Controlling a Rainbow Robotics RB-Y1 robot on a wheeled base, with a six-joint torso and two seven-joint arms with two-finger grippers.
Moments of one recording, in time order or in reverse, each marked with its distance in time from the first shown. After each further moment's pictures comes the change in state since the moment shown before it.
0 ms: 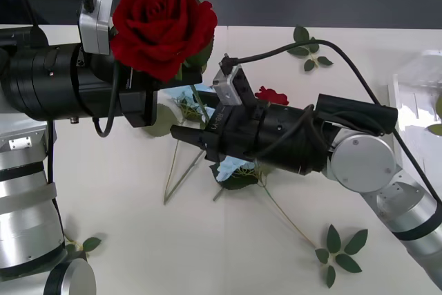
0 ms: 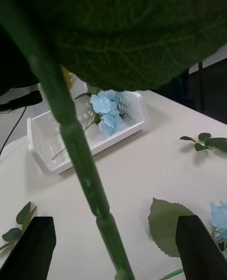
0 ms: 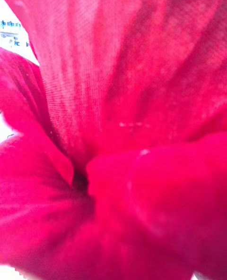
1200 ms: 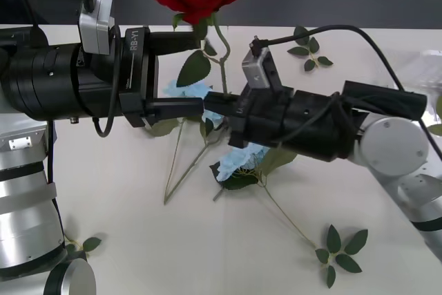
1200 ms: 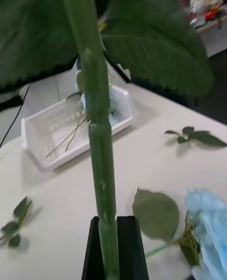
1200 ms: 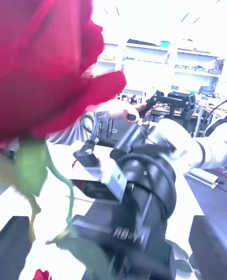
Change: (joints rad) right arm 0.024 -0.042 -0.158 -0.015 -0.095 0.154 0.000; left arm 0.000 0.000 0.000 0.000 0.000 0.000 0.000
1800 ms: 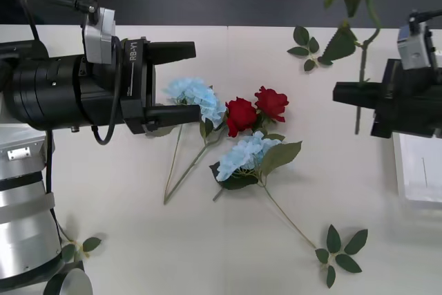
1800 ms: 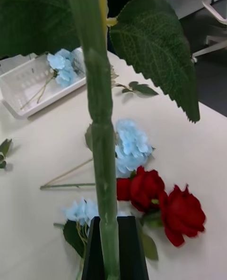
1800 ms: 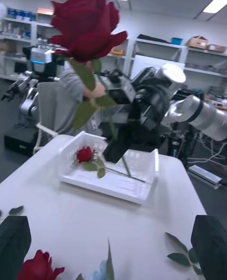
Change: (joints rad) right arm 0.124 -0.018 -0.698 -0.065 -0.099 0.626 0.000; left arm 0.057 0.001 -0.001 -0.004 -0.036 -0.036 0.000
